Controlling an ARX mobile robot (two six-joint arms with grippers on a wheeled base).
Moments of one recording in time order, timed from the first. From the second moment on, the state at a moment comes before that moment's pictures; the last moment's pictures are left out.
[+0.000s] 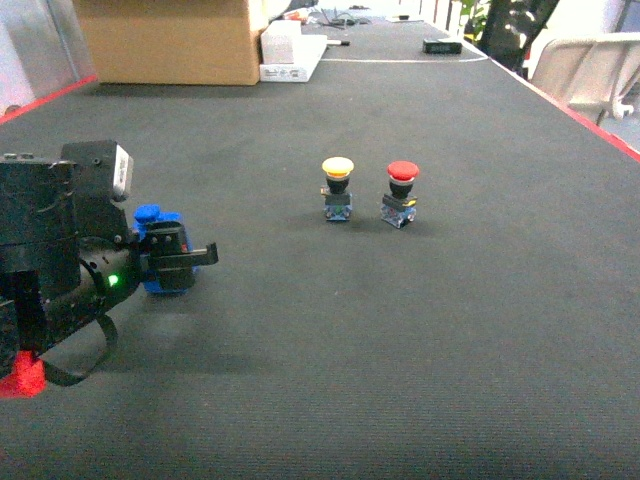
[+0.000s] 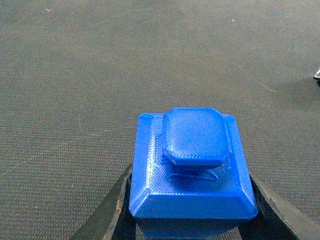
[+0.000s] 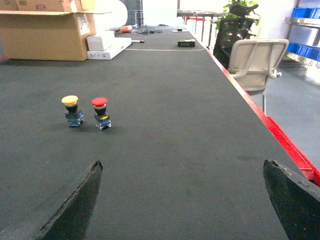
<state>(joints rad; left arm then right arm) -0.18 2.11 0.80 0.96 -0.18 -0.15 0.00 0.01 0.01 -0.01 0.00 0.00</state>
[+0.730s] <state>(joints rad) -0.31 0.50 0.23 0.19 -0.30 -0.10 0.00 0.01 0.01 -0.01 0.00 0.00</state>
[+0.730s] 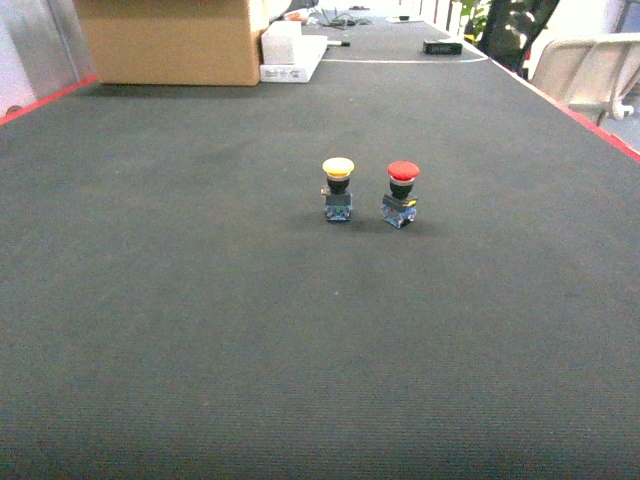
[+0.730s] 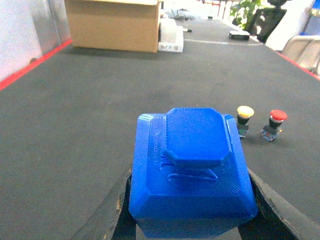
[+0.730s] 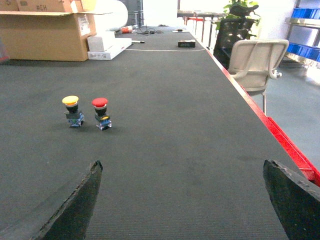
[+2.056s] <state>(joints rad) -0.33 0.38 0.22 0.08 -0.34 -0.13 0.00 0.01 0.01 0.00 0.00 0.00</state>
